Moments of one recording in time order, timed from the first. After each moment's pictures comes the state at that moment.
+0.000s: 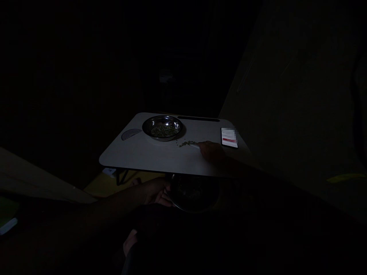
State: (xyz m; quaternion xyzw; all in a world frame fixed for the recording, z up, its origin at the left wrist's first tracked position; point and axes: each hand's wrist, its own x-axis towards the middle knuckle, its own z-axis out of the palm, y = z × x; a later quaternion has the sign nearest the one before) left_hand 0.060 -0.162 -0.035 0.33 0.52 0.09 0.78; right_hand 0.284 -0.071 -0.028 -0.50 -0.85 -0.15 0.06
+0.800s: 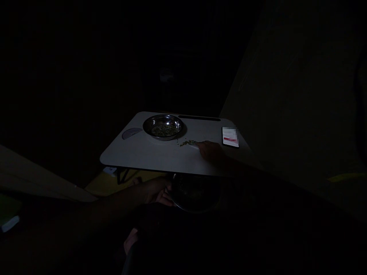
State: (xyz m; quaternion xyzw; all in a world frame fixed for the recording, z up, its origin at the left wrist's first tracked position) left_hand 0.062 -0.164 -0.033 0.32 0.52 0.10 0.79; right_hand 0.282 -0.070 -0.031 -0.47 -0.86 -0.15 0.11
